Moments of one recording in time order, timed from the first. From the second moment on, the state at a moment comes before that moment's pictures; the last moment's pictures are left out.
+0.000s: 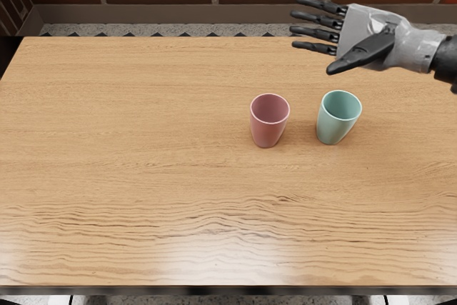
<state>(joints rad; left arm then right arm) -0.05 0.00 0.37 -0.20 0.06 0.13 -0.09 0.97 -0.88 0.53 1.44 0.24 0.38 -0.23</state>
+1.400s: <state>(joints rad) -0.05 0.00 0.37 -0.20 0.06 0.13 -0.09 1.14 -0.48 0.10 1.28 -0.75 -0.10 -0.23</state>
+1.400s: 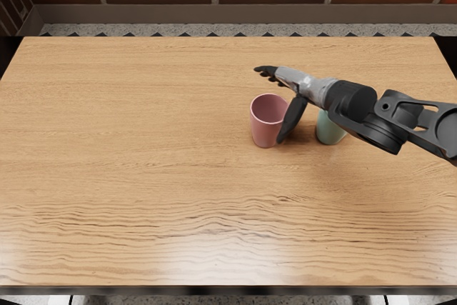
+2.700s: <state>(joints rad) -0.05 0.00 0.37 -0.20 0.06 0.13 -0.09 1.14 -0.49 0.12 1.30 -0.71 -0.04 -0.26</state>
